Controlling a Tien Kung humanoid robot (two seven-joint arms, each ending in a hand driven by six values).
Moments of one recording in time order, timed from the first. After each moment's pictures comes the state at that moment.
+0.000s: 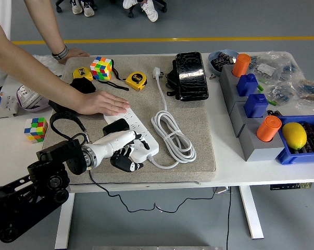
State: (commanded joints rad) left arm -0.38 0.33 -0.78 -1.59 1.71 -0.21 0.46; right arm -0.01 -0.26 1.16 0.25 -0.24 -0.16 0.14
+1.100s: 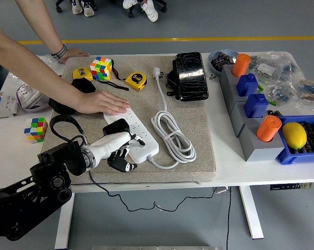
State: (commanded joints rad) left arm -0.37 0.31 -0.78 -1.52 1.73 -0.18 0.44; right arm -0.02 -0.26 1.18 0.25 -0.24 -0.16 0.15
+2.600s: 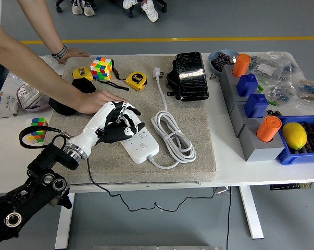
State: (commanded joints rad) left arm -0.31 0.30 -0.83 -1.43 1.28 0.25 -0.05; right arm -0.01 -0.26 1.19 0.25 -0.26 -0.16 0.15
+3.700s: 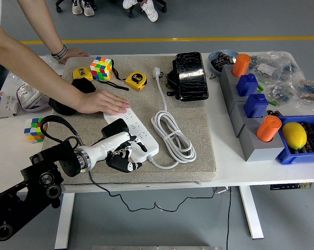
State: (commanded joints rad) left arm -0.32 0.33 -0.86 -1.57 1.56 -0.21 0.42; right arm -0.01 -0.27 1.17 0.26 -0.26 -0.16 0.14
